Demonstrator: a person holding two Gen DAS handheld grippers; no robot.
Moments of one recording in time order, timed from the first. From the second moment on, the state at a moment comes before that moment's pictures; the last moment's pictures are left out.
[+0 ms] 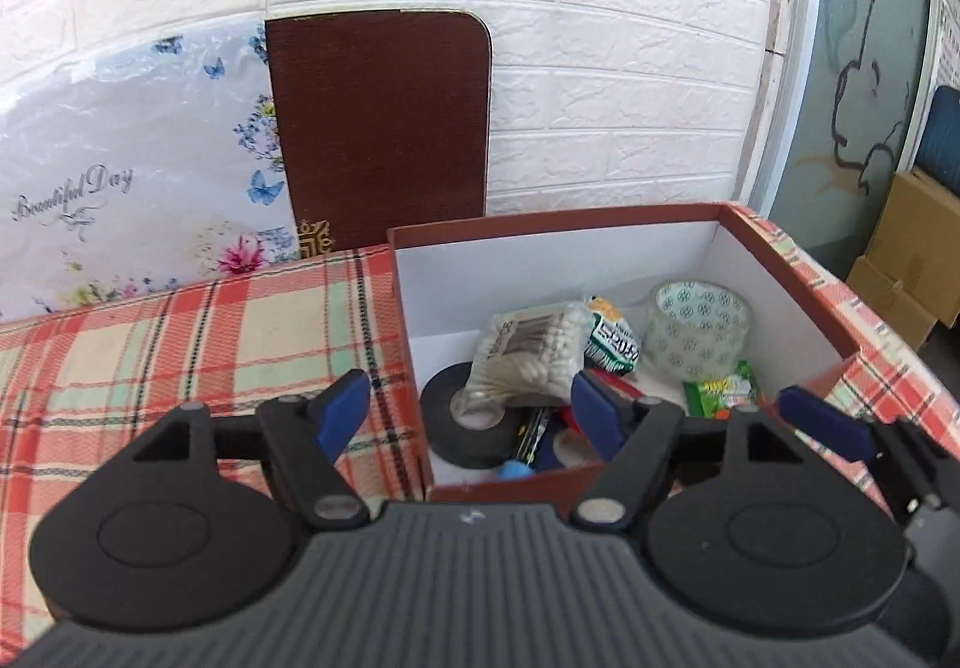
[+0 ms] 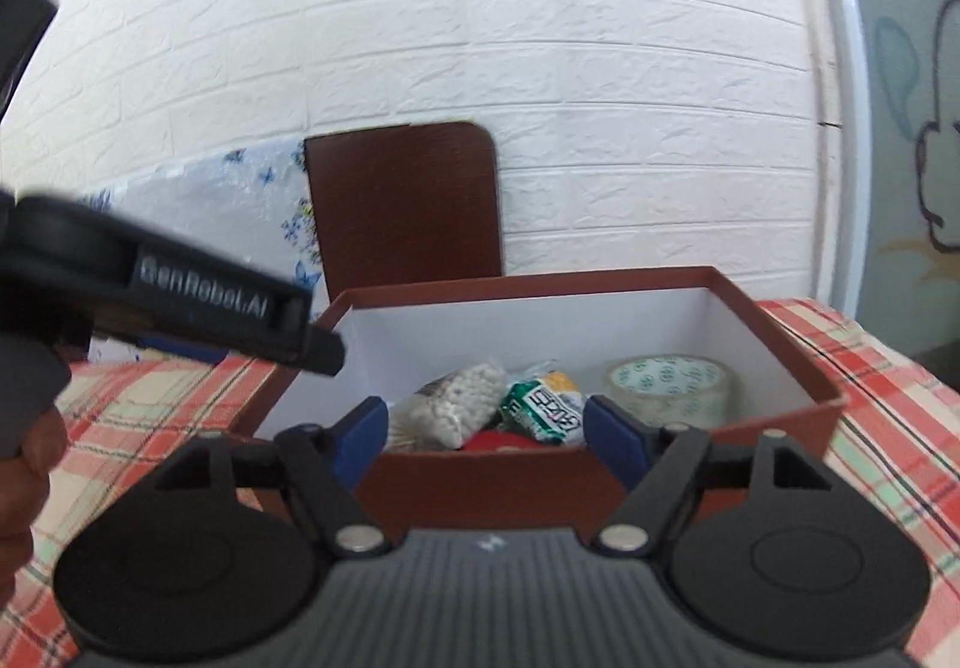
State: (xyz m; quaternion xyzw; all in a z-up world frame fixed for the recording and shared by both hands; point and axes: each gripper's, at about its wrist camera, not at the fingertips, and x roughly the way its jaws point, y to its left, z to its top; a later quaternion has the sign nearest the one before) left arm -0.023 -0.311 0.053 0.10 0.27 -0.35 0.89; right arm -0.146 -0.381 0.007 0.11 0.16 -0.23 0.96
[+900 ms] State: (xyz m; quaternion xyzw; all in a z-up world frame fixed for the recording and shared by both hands) left arm -0.119 -0.227 0.024 0.16 0.29 -0.31 0.89; right arm -0.249 -0.348 0.007 0.29 0.19 -0.19 0.92
